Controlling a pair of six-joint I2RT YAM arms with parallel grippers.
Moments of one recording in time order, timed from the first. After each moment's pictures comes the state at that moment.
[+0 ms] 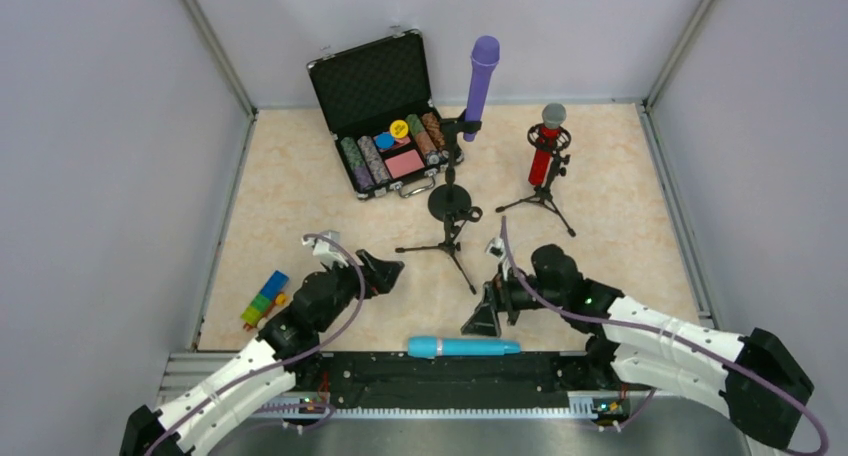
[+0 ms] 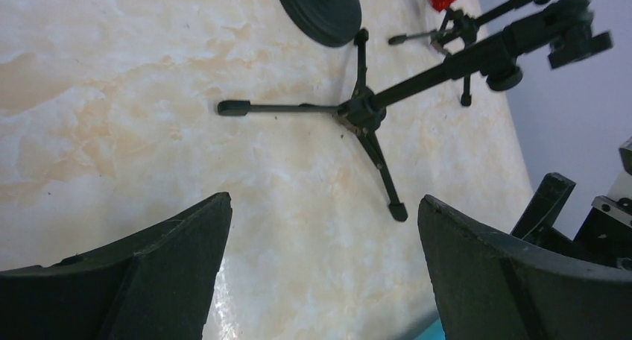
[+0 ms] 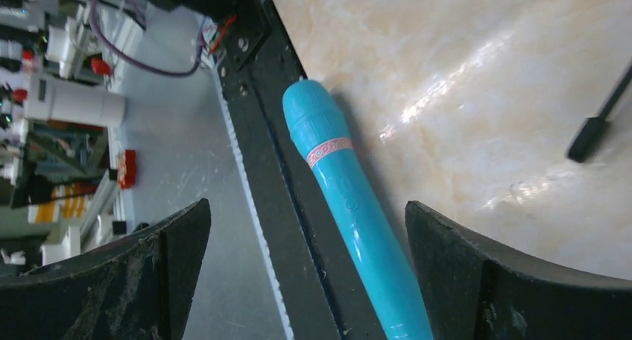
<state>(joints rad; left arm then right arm) -0.71 0.40 0.10 0.06 -0.20 -0.83 0.78 0.86 0.31 0.09 -0.64 0.56</state>
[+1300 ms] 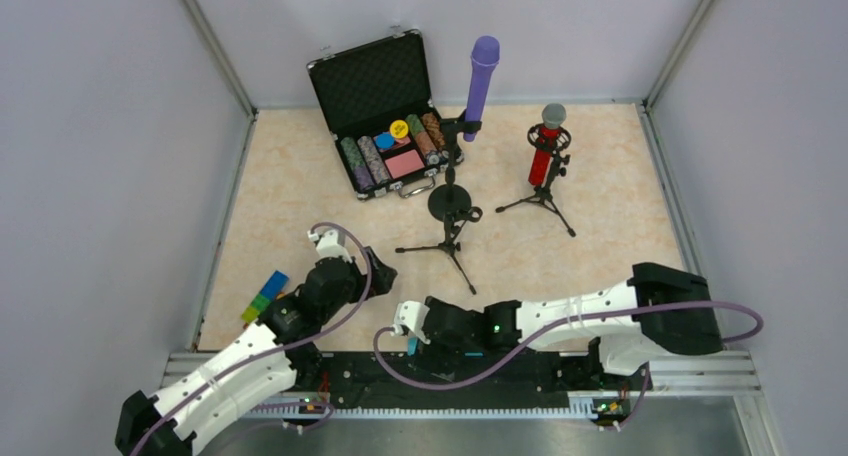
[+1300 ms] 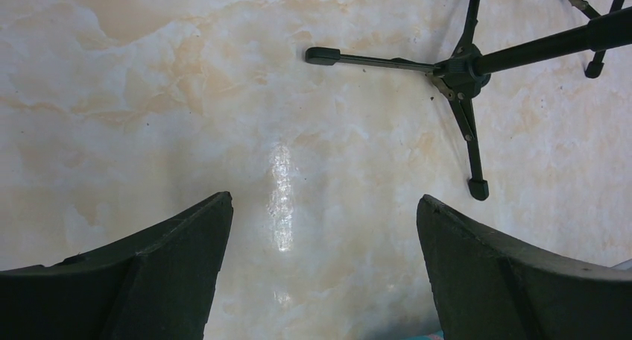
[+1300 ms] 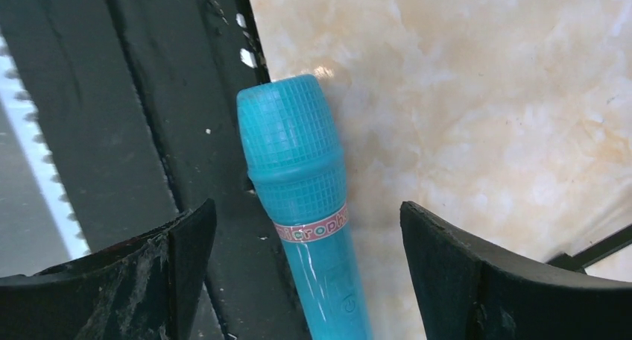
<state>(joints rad) -0.71 0.58 0.28 -0.28 -0.23 -0.82 1.47 1.45 0.76 -0.17 0.12 0.09</state>
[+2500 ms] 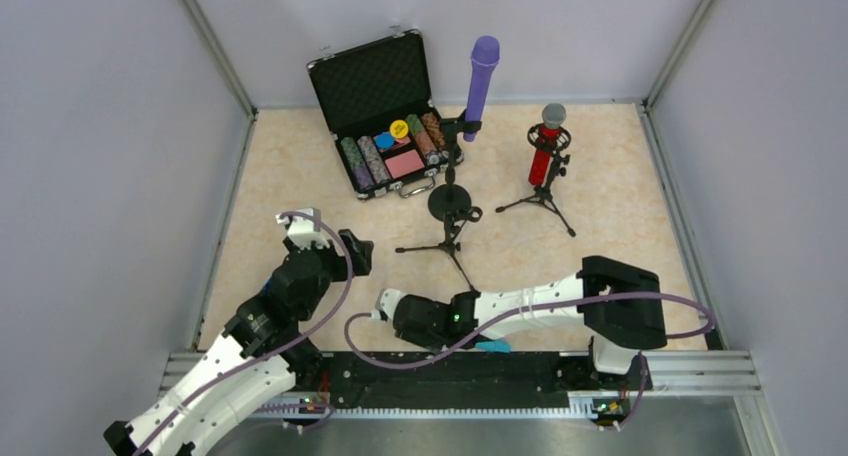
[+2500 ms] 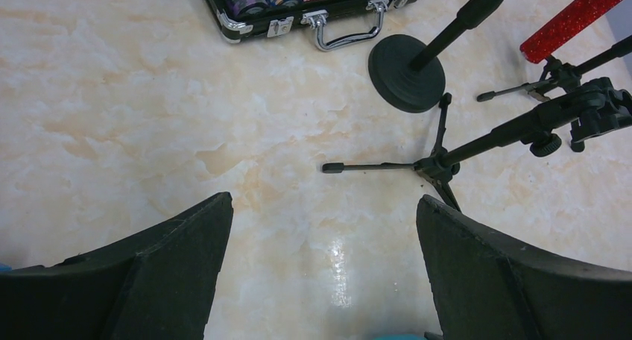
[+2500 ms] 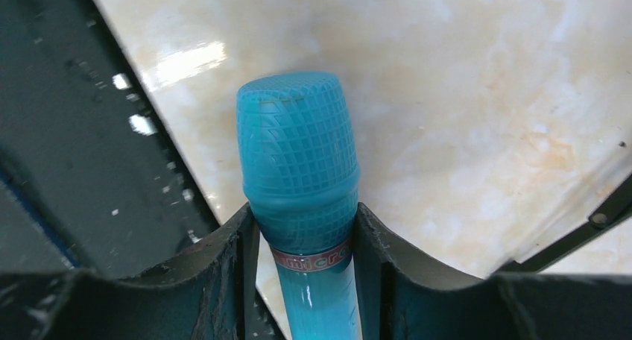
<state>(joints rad) -0.71 0.46 0.53 -0.44 -0.44 -0.55 1.45 1.71 1.00 -0.35 0.27 0.09</state>
